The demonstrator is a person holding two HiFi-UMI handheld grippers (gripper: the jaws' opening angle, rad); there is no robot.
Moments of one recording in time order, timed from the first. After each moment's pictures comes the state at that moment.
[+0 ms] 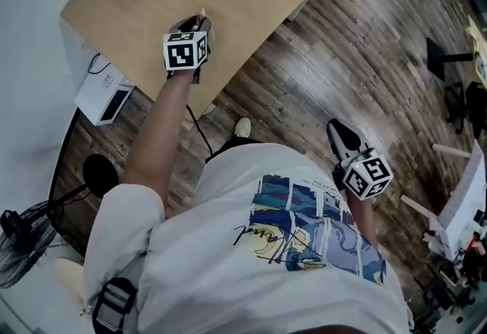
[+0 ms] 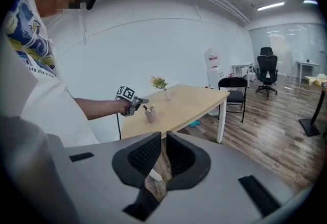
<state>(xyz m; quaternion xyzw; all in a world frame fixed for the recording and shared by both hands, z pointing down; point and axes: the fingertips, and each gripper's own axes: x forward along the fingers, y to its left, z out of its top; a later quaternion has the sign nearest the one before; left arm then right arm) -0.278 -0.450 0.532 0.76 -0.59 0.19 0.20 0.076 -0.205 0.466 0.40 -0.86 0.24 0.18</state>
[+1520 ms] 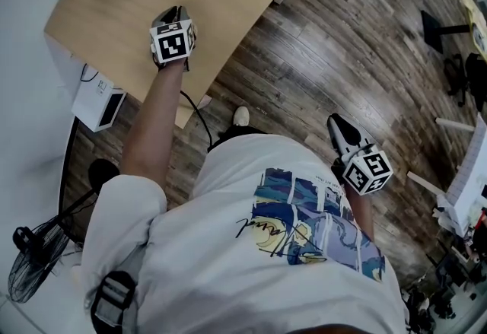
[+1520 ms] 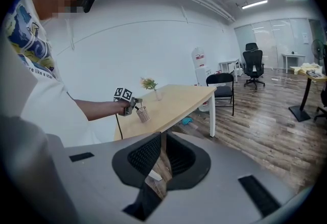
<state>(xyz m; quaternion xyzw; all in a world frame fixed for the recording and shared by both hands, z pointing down) -0.282 -0.481 0.538 0.72 -0.64 0.23 0.16 0.110 -0.189 0.477 0.45 -0.83 0.28 0.16</state>
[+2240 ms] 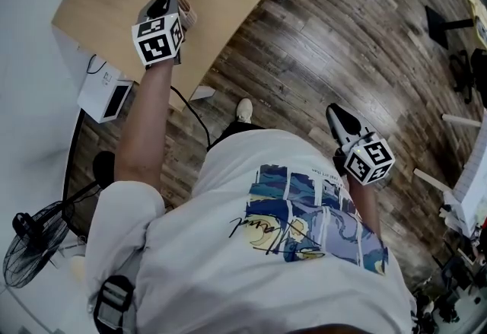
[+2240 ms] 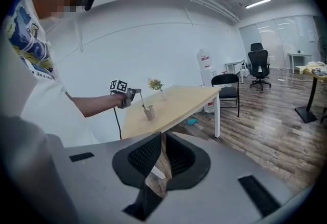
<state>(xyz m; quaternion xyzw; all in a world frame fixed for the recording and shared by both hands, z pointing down) -0.269 -0.433 0.441 0.75 -0.64 0.16 0.09 0.118 -0.157 0.475 0.42 -0.85 0.27 0.15</state>
